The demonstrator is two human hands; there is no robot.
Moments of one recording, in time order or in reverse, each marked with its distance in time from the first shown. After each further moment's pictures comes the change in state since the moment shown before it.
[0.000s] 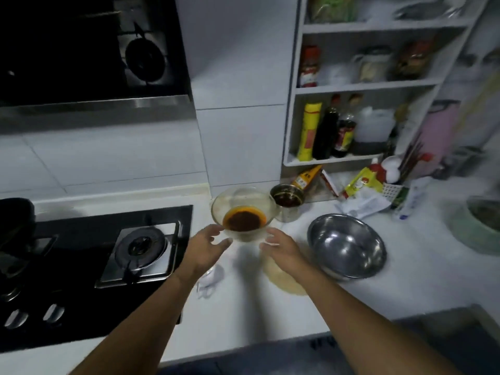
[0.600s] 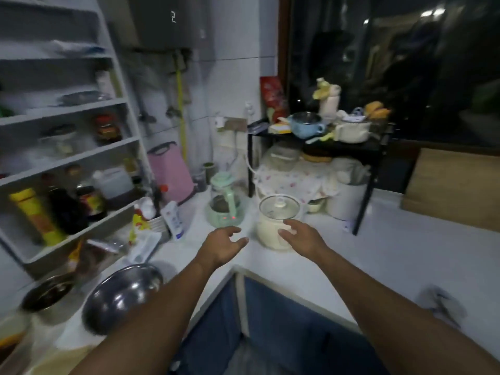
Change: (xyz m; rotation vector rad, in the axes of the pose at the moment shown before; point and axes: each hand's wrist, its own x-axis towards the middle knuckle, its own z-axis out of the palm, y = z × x) left_hand -0.196 0.395 0.347 0.234 -0.704 0.656; right_hand -0.373 0.118 -0.438 -0.105 0.883 0.266
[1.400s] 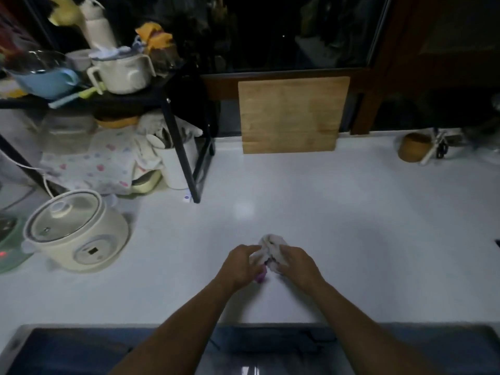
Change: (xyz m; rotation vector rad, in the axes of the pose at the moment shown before) left_hand 0.046 0.246 0.485 0.144 -0.673 0.420; right_hand -0.099 0.409 -0.240 -0.021 0.215 0.486
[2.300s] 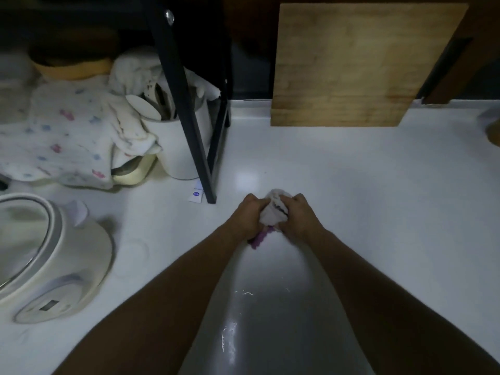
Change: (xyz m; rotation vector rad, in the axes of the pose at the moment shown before) left_hand 0.236 -0.120 -0.088 0.119 -0.049 0.086; right_hand 0.268 -0.063 0.061 -0.169 0.050 -0.080
